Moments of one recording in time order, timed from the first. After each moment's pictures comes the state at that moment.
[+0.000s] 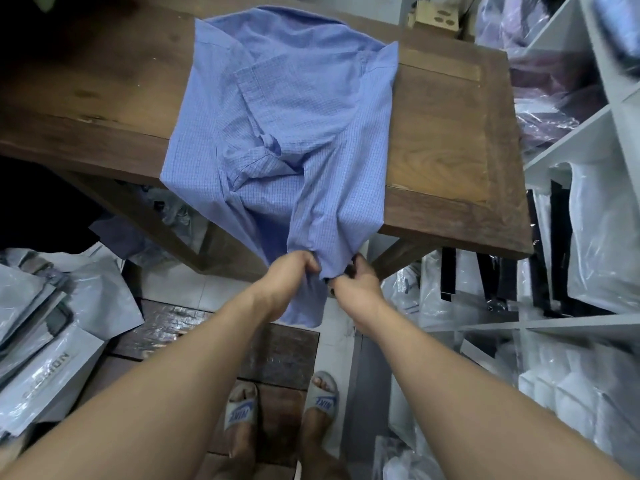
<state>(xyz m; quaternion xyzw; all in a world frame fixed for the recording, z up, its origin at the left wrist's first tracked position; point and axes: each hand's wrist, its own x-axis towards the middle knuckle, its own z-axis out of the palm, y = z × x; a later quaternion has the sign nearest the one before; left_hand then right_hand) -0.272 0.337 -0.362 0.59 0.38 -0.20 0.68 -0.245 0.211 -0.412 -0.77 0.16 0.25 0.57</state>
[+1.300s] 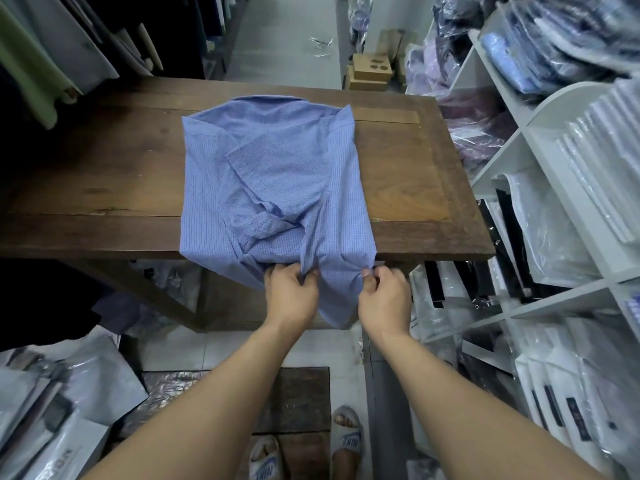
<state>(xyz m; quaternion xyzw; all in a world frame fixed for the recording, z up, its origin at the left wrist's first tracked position) -0.263 0.353 -0.354 0.82 0.21 -0.02 0.54 -0.250 0.208 -0.358 -0.92 0.15 -0.03 0.35</state>
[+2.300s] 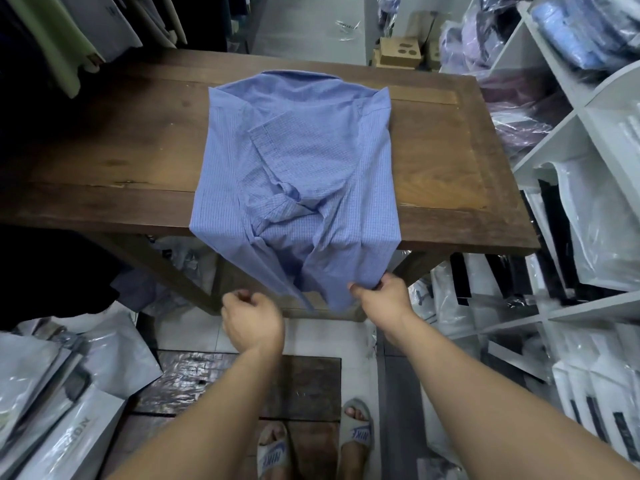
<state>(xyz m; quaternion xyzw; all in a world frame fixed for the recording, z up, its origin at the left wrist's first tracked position) -0.307 0.401 -0.424 0.68 0.55 0.10 0.46 -0.247 0.219 -0.399 -0.78 0.19 0.18 0.57</state>
